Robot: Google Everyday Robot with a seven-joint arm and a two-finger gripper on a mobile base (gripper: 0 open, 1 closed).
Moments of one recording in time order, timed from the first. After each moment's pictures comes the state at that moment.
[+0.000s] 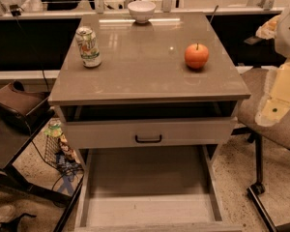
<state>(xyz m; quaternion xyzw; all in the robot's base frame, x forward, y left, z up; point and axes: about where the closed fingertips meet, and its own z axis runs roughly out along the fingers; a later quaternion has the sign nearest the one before) 0.438 -0.214 0.985 -0.60 0.78 -0.05 0.17</state>
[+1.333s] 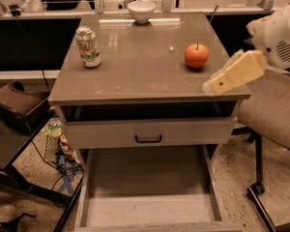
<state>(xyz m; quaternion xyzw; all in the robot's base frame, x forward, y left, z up) 0.500 -0.172 0.987 -0.44 0.80 0.07 0.40</state>
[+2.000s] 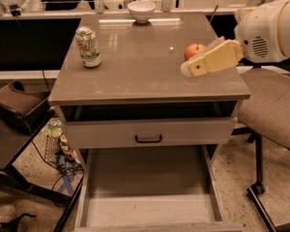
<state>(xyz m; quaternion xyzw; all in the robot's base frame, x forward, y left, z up) 0.531 -0.142 1.008 -0.39 0.77 0.10 0.50</state>
